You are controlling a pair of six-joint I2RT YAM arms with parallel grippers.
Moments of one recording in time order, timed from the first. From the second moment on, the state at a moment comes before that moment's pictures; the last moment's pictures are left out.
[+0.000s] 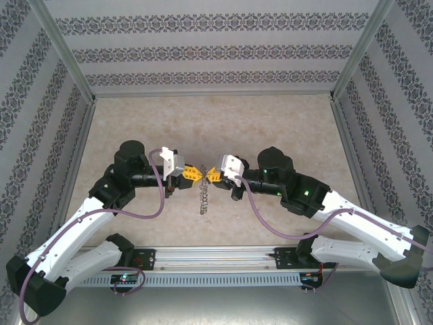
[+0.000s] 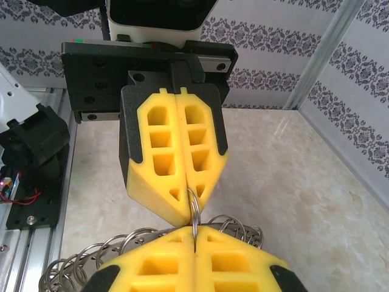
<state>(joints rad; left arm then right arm) -0.51 0.90 0.83 -0.21 0.89 0.26 0.97 0.99 0.99 -0.29 -0.28 -0.29</state>
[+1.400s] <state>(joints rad) -0.51 0.89 0.83 -0.25 0.89 0.26 0.97 1.02 0.99 -0.27 -0.28 -0.29</state>
